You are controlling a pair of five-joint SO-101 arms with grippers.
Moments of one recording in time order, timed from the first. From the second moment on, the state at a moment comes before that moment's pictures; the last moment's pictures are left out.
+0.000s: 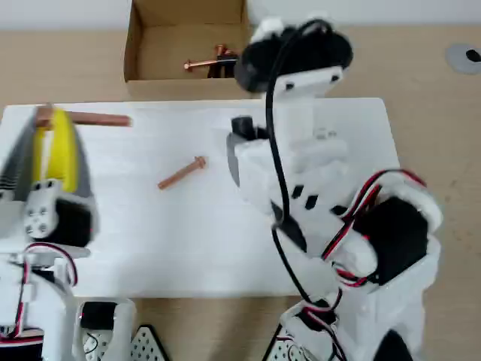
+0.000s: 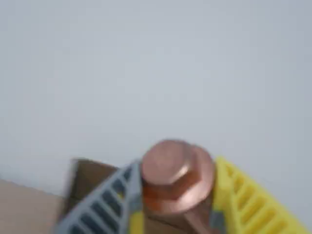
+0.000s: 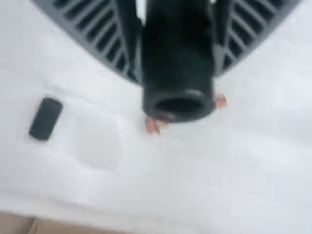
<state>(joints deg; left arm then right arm) -1.3 -82.6 31.7 48.7 9.3 -34.7 -33.3 -16.0 96.8 -23.8</state>
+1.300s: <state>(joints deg) 19.2 -61.5 8.4 71.3 -9.1 -52.6 -103.3 79.3 39.5 0.1</state>
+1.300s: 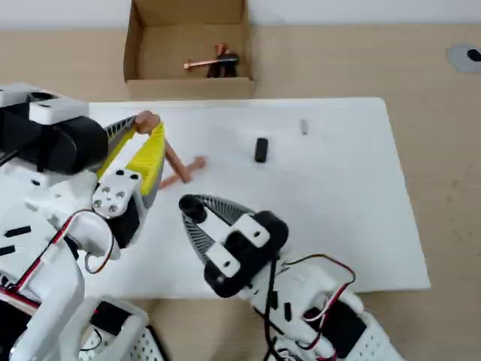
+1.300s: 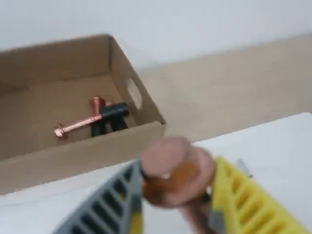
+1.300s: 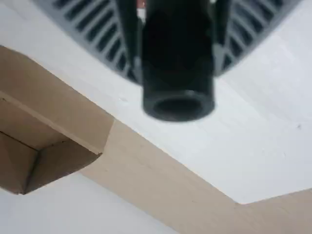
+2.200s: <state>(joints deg) 19.7 -76.9 24.2 70.5 -8.3 -52.6 -103.3 79.3 39.5 0.1</state>
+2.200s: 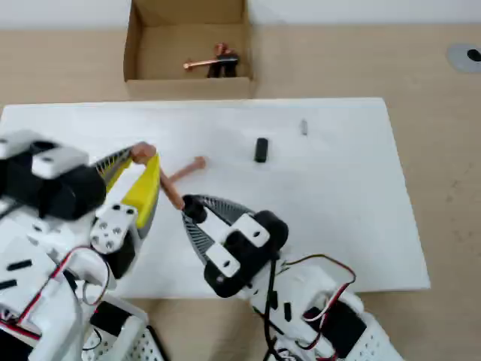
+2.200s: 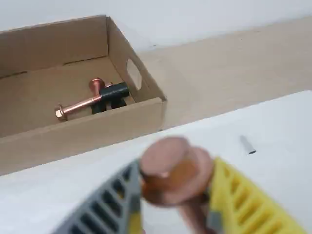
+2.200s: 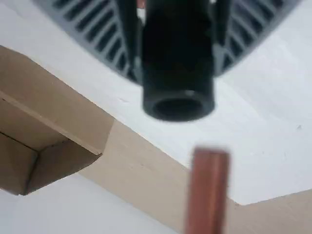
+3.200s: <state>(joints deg) 19.7 -88.3 37.5 62.0 -8.1 -52.7 -103.3 81.5 39.5 0.1</state>
